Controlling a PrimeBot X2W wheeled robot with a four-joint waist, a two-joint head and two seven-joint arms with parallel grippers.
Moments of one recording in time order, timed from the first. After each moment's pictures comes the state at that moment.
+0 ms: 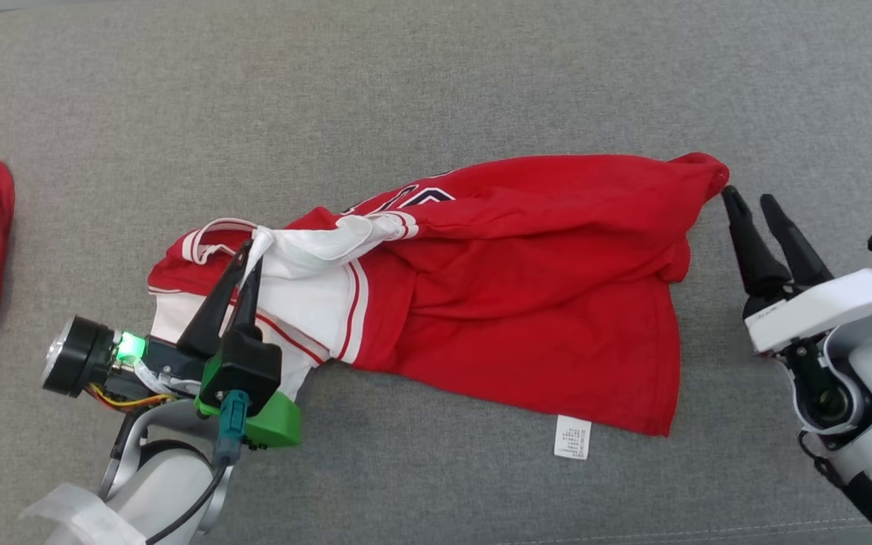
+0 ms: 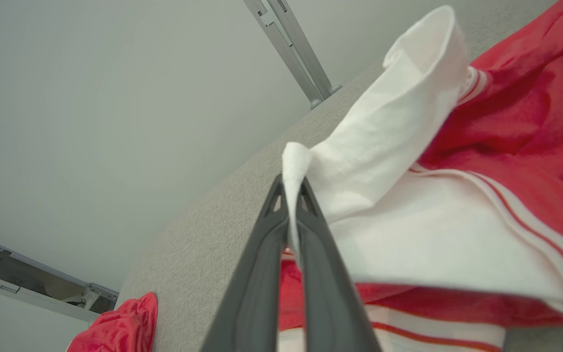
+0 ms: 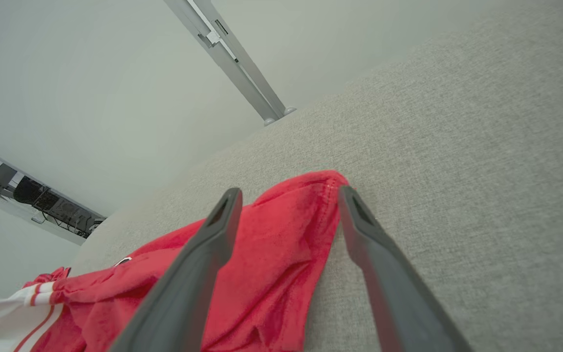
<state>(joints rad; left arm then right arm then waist) -0.36 0.47 -0.61 0.05 0.01 0.30 -0.01 -0.42 -0.46 0.40 0.33 1.09 0.13 -0.26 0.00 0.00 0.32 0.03</state>
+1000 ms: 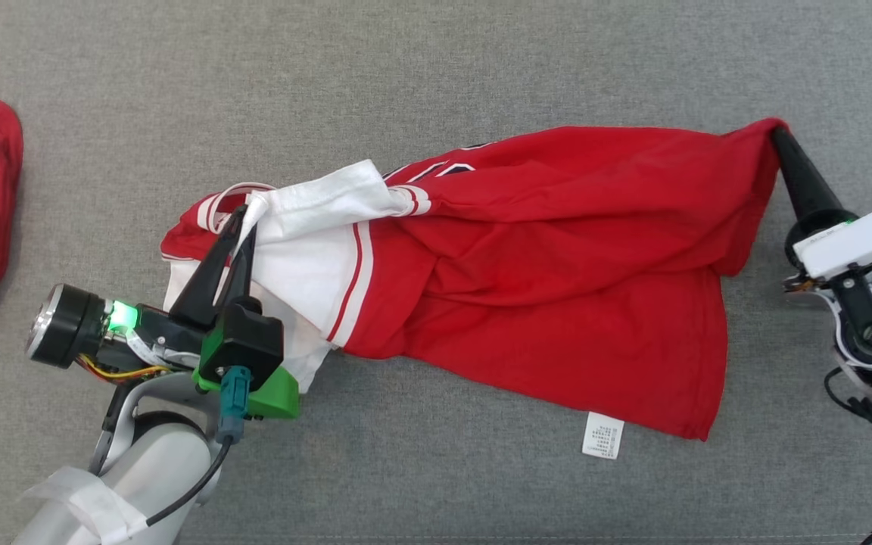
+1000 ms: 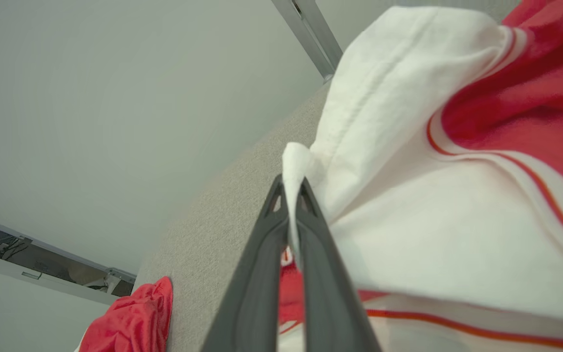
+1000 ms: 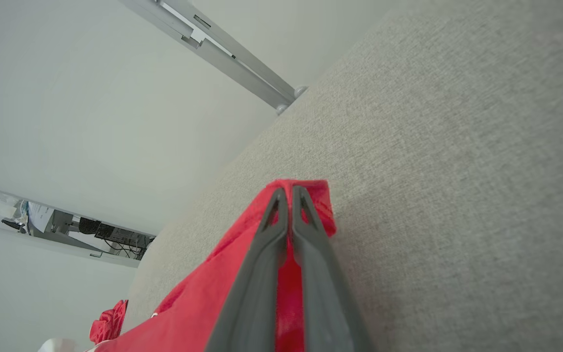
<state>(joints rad) -0.43 0.48 -0.63 0.04 0.05 0.32 0.02 -0.59 -0.60 0.55 0.34 1.53 0.13 -0.25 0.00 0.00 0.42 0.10</state>
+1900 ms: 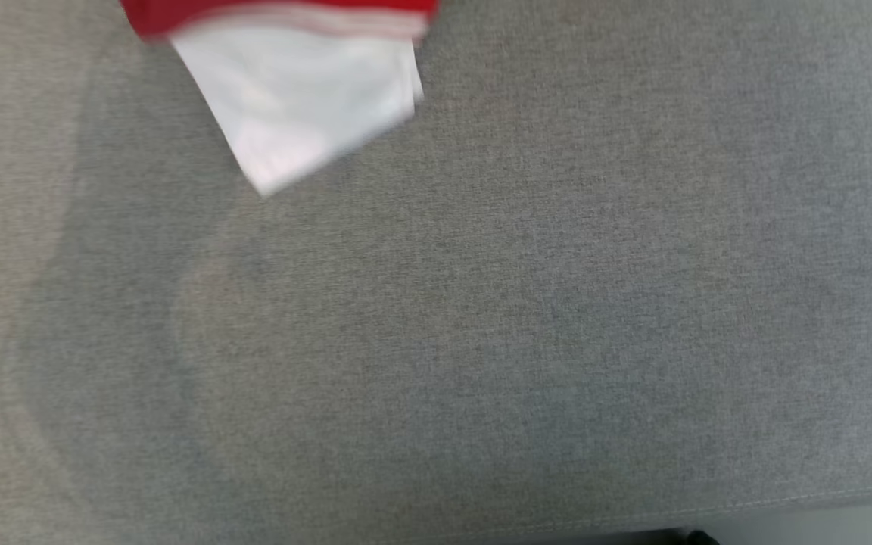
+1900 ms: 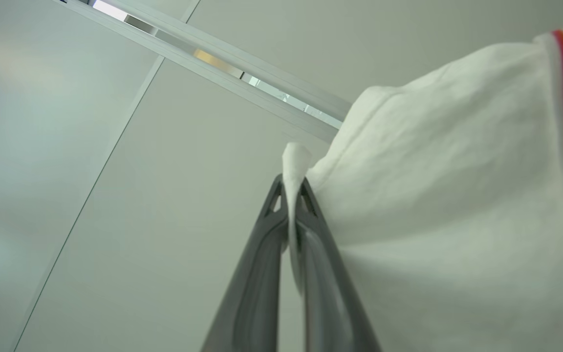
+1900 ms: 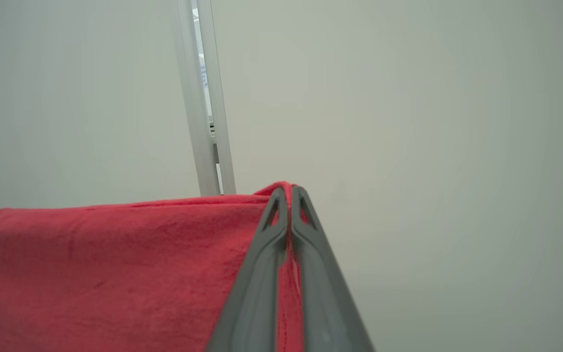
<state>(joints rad) -1.70 0.55 -0.56 0.37 0.22 -0.05 -0.16 -1.57 -0.73 0.61 0.47 1.05 0.13 -0.20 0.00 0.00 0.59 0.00</state>
